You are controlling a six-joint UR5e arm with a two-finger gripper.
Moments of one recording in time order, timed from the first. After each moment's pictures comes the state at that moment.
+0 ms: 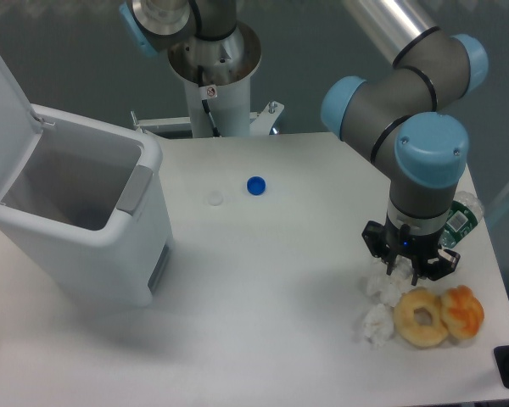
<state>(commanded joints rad) 2.62 -2.09 -1.26 -1.17 1.61 1.15</state>
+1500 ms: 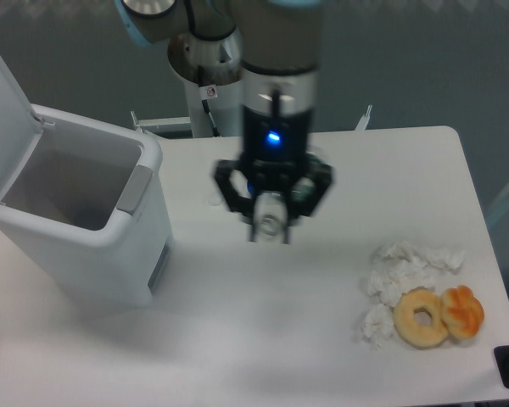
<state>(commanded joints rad) 2.31 -1.70 -1.37 -1.10 1.29 0.23</state>
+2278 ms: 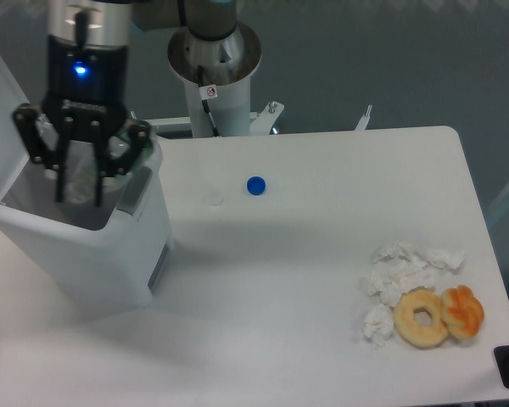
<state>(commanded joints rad) 2.09 -1.71 -1.37 -1.01 1.29 -0.06</state>
